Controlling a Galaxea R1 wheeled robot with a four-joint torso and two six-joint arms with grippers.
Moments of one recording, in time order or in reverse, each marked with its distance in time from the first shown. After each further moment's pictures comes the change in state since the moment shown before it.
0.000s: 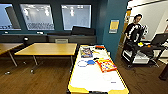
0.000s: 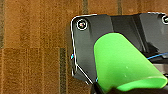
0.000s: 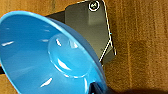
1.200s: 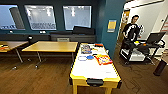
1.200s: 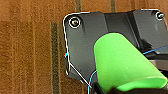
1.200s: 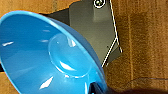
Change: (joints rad) left arm 0.007 0.040 -0.016 0.032 0.001 0.002; right arm -0.009 0.037 -0.019 -0.003 -0.004 0.000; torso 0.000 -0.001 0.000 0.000
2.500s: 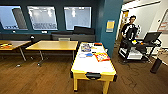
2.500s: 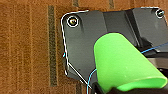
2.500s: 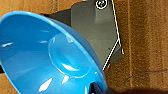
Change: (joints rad) left arm 0.003 0.044 -0.053 0.008 0.001 0.000; right arm 0.005 0.021 -0.022 -0.009 -0.002 -0.003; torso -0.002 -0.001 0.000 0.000
